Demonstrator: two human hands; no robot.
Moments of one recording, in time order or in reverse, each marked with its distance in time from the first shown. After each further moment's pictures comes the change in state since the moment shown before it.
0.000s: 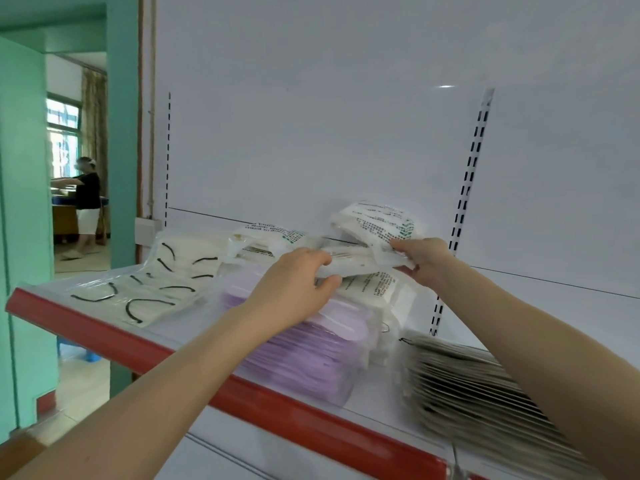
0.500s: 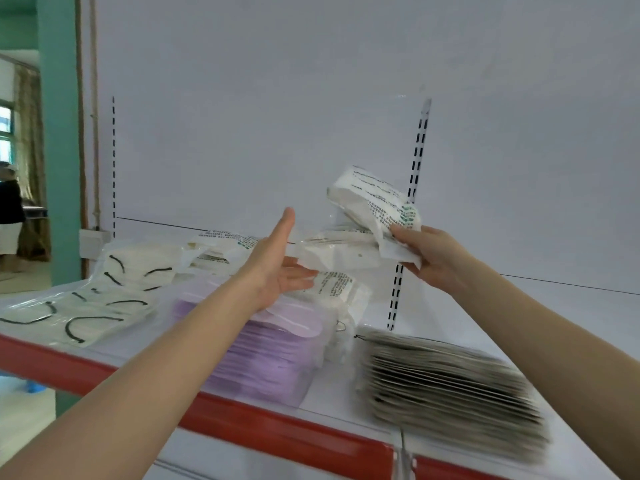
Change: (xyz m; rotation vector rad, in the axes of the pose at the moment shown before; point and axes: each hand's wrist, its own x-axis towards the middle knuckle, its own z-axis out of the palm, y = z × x) left_hand 0.038 0.037 0.001 -1.260 -0.096 -0.679; right_hand -0.036 -0.020 -0.066 0.178 -0.164 -0.113
